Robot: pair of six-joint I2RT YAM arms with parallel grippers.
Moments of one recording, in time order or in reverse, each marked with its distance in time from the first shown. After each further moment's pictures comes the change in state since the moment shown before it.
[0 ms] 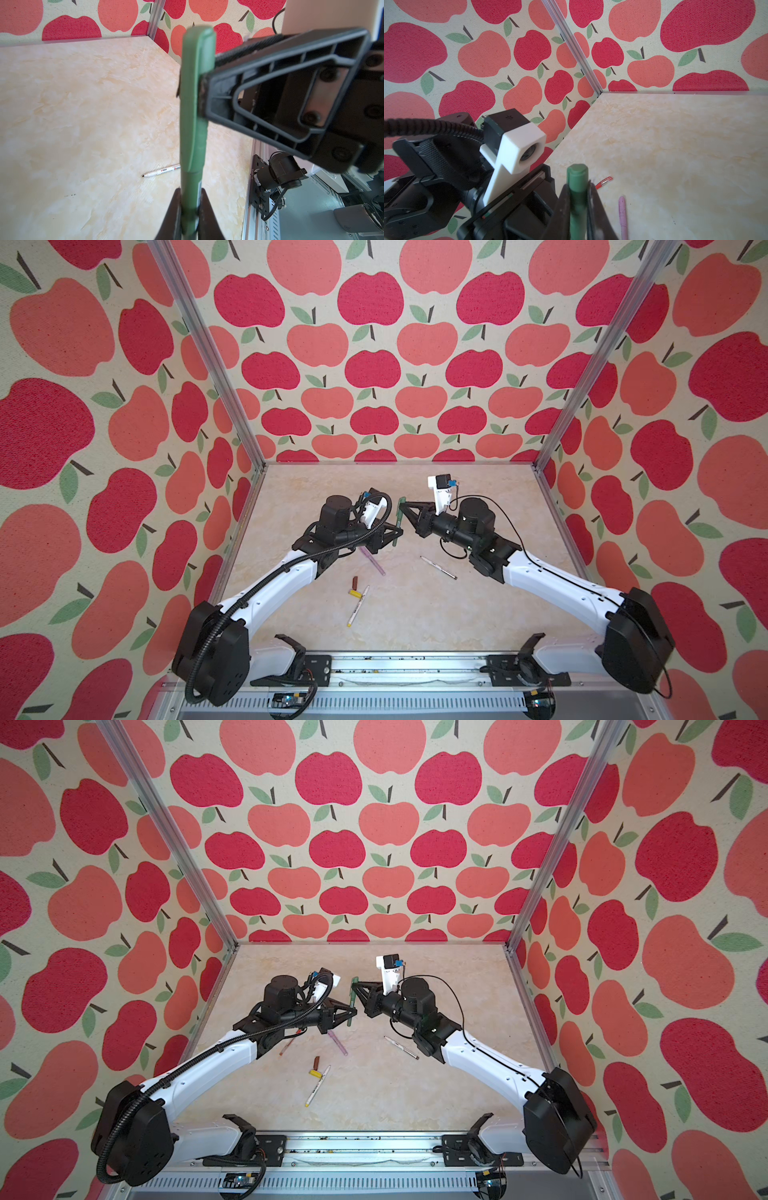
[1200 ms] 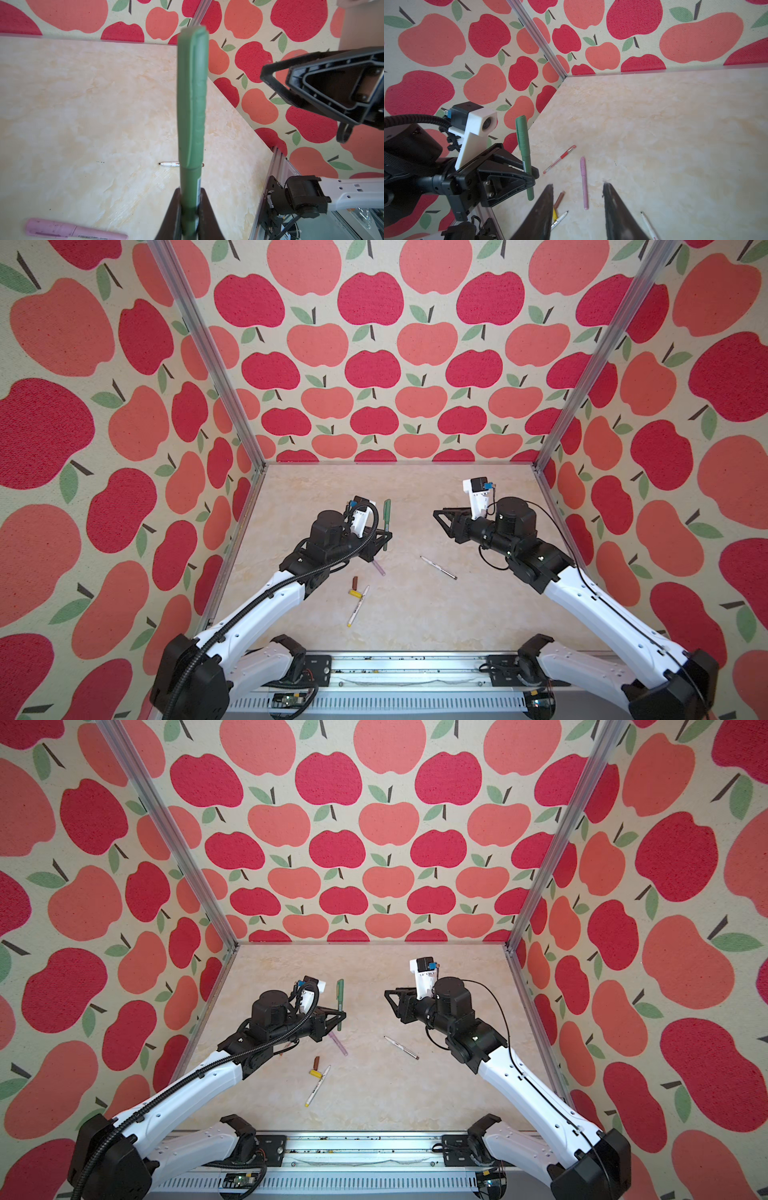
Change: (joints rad) left arm -0.074 -0.144 -0.098 -0.076 -0.287 -0.161; right arm -0.166 -0.296 0.005 -0.501 0.023 -0.076
